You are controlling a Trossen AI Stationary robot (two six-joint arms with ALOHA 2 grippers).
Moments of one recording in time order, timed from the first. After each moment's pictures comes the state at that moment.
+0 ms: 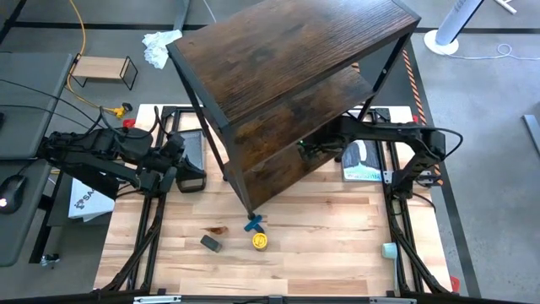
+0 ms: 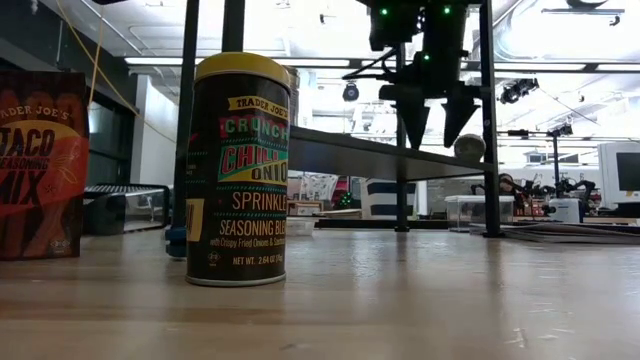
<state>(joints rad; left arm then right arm) -0.17 0.72 1.02 -0.68 -0.02 -0.78 -0.22 1.68 1.40 -1.19 0.39 0.84</state>
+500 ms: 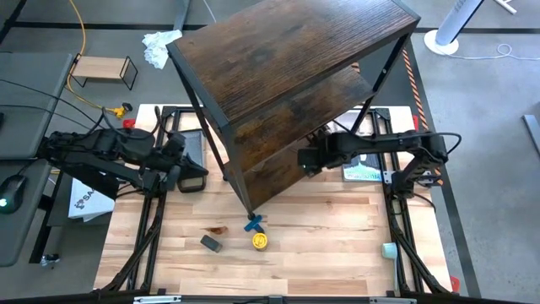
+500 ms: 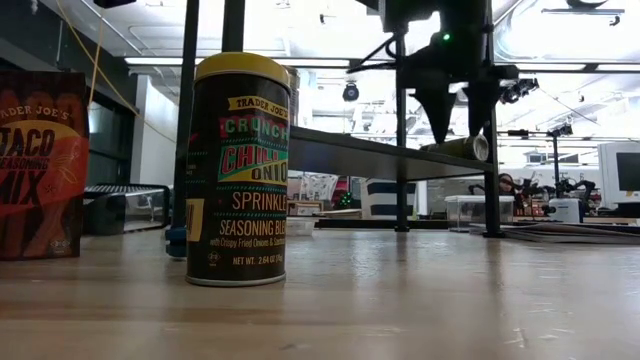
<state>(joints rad) -0.17 0.74 1.02 -0.68 -0.08 -0.77 -0.04 1.67 1.40 -1.35 0.41 1.04</state>
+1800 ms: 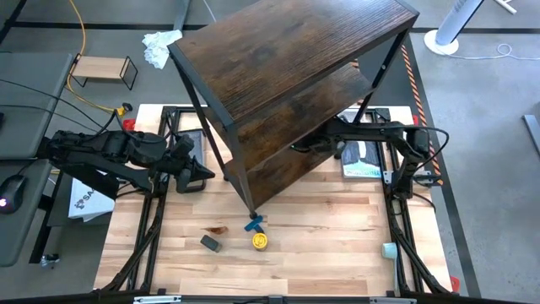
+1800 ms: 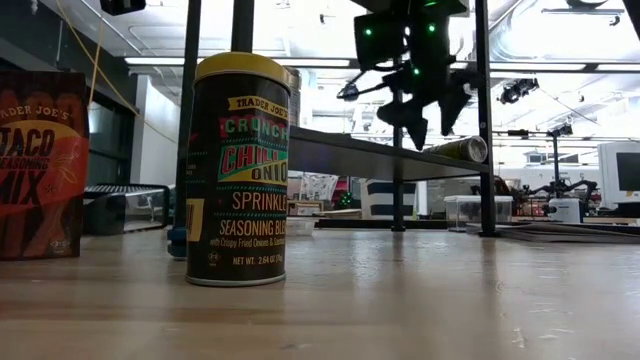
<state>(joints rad) -0.18 0.81 1.02 -0.68 -0.09 -0.78 -0.21 1.82 1.52 -1.35 0.75 0.88</state>
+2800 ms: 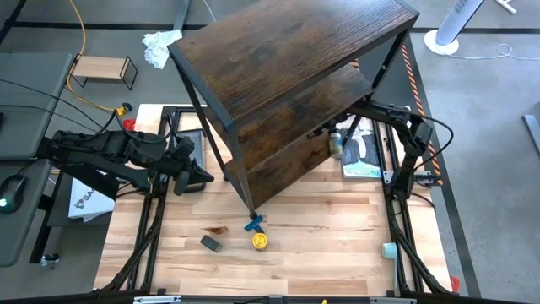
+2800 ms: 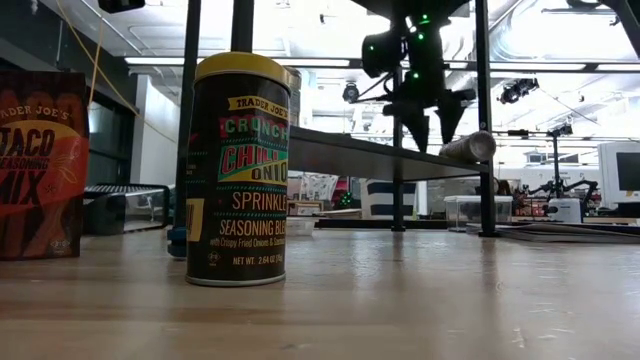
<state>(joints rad) -0.18 0.81 1.02 -0.68 -0.03 -0.78 -0.48 1.82 1.64 -1.38 0.36 0.60</state>
